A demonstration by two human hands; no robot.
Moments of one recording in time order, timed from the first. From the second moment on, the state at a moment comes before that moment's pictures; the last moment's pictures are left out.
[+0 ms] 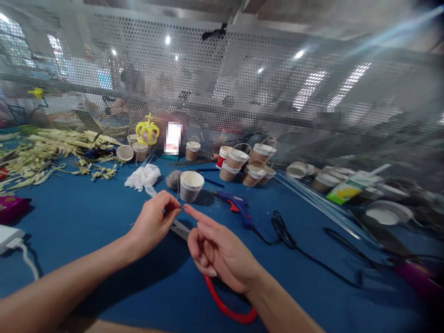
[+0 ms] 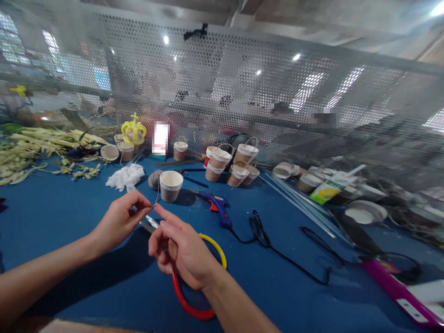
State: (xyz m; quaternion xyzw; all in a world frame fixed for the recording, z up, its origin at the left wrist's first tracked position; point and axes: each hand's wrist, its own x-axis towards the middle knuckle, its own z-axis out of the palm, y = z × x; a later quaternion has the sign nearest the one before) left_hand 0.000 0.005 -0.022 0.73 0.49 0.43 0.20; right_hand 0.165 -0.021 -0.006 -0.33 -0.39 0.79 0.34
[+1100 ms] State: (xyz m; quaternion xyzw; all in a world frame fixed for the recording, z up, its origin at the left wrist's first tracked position) left_hand 0.006 -0.005 -0.020 0.80 0.43 0.35 0.21; right_hand 0.162 -0.014 -0.015 -0.48 -0.59 0.48 0.44
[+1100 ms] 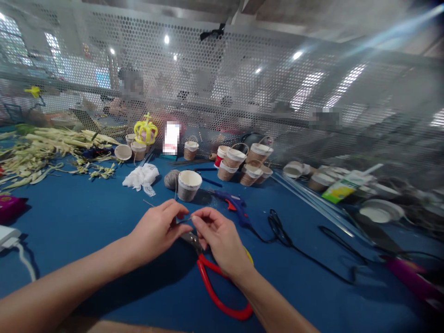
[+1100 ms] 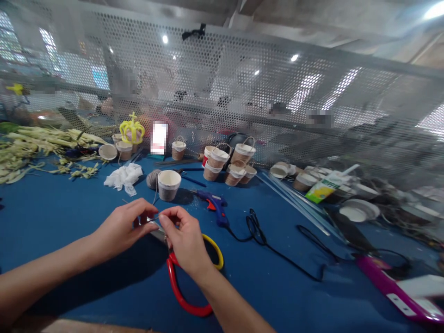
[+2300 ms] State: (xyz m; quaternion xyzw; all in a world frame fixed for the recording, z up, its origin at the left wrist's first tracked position) left_hand 0.009 -0.006 -0.022 0.68 0.47 0.44 0.34; right_hand 0.155 -0.020 -0.018 -0.37 -0.43 0.66 0.49
